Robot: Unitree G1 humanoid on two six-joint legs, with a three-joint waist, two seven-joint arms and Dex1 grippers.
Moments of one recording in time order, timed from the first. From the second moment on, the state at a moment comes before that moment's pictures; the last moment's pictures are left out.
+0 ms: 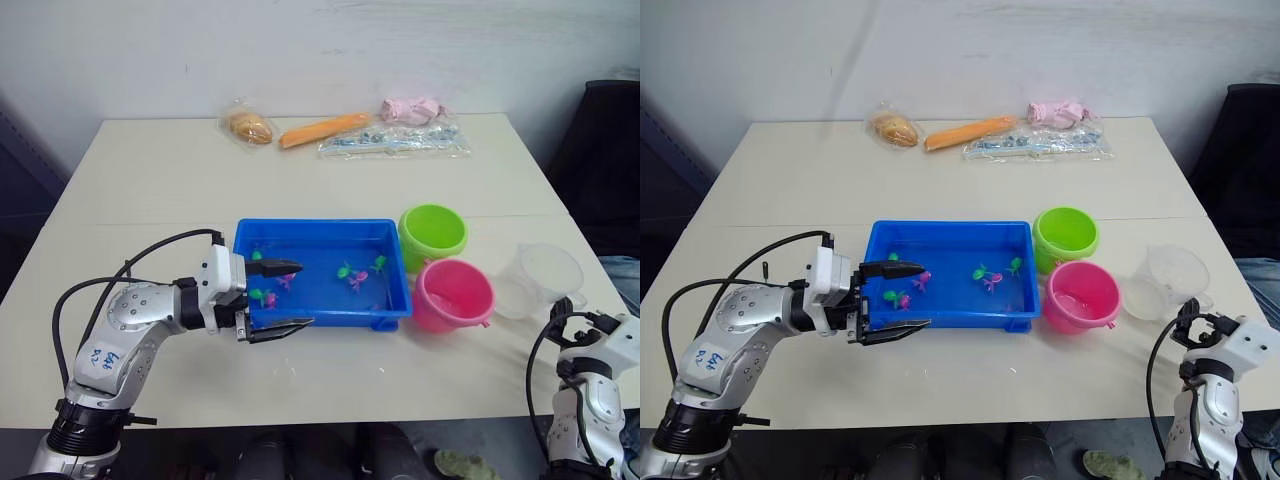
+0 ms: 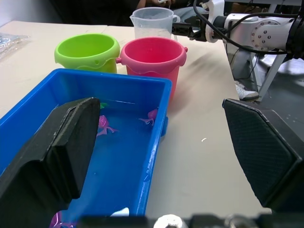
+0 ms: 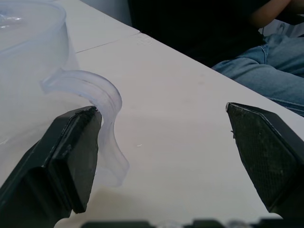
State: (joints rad) left arm -0.23 0.64 0.00 -0.35 -0.52 0.32 -0.98; right arm -0.04 -0.27 -0.60 0.23 0.39 -0.09 0.06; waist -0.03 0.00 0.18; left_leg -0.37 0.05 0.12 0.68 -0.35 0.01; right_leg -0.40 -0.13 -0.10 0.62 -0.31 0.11
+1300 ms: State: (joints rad) left arm -0.33 0.54 -0.06 -0.19 -0.48 0.26 -1.03; right arm 0.13 -0.67 -0.54 -0.35 0.28 0.17 0.26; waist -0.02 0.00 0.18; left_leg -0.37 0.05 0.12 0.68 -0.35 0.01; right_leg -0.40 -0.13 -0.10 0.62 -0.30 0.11
